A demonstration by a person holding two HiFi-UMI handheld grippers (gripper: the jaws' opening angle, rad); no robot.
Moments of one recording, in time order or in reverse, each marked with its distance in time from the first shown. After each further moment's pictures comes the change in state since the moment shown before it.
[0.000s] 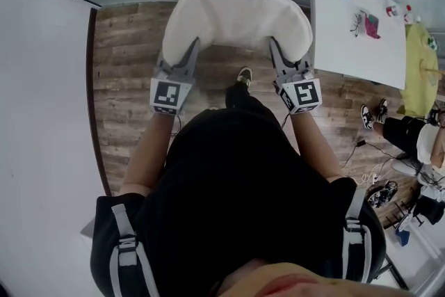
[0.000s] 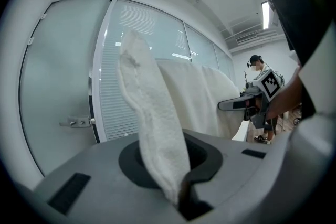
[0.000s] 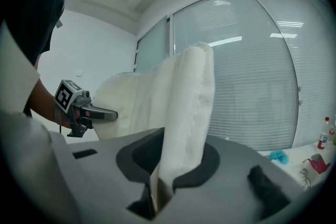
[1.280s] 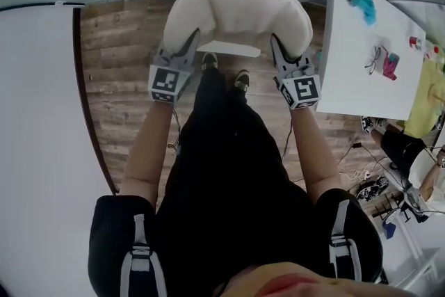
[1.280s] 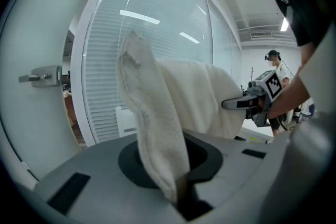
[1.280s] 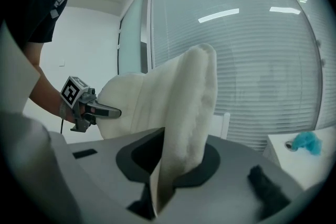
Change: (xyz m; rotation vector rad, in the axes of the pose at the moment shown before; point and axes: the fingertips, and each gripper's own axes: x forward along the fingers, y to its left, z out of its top) left arm 0.241 0.111 -0.130 -0.121 0.183 -0.067; right arm 0.204 -0.142 -0.130 0.062 0.167 0.024
